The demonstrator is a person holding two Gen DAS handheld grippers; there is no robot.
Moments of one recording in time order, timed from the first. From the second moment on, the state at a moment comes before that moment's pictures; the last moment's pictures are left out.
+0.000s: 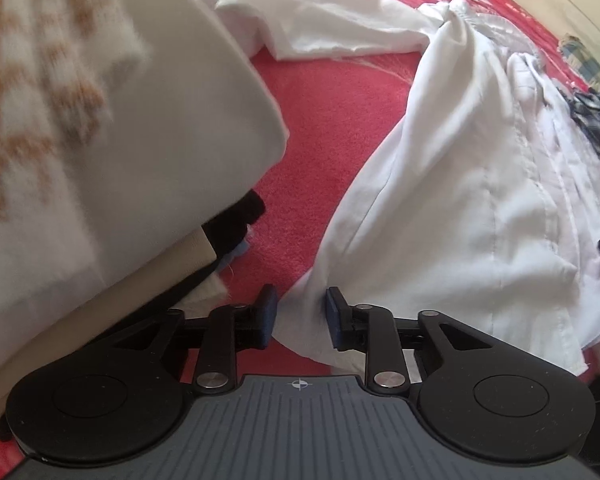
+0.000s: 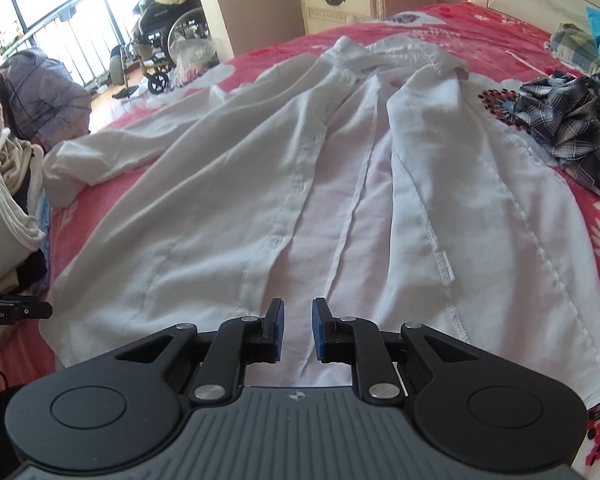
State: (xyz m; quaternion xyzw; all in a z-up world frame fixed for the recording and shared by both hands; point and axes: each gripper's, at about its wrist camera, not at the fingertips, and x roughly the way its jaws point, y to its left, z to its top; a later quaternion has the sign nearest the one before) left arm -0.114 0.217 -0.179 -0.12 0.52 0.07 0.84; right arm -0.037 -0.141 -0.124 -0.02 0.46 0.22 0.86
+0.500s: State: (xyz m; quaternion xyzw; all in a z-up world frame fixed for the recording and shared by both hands) left arm -0.105 0.173 -0.122 -0.14 0.45 0.08 0.88; right arm -0.052 -0.199 -0.052 0.03 0.39 0.20 0.90
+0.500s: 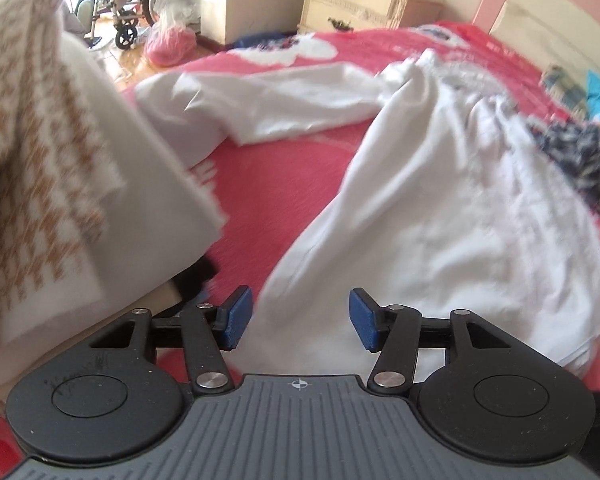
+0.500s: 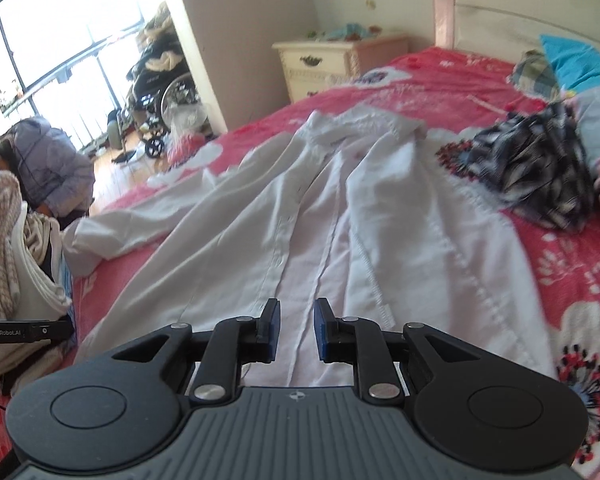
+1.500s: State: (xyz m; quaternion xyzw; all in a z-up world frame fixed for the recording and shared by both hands) left arm -0.092 0.094 -0.105 -0.16 0.42 0.05 0.89; right arm -0.093 -0.272 -0.024 0.08 0.39 0.14 0.91
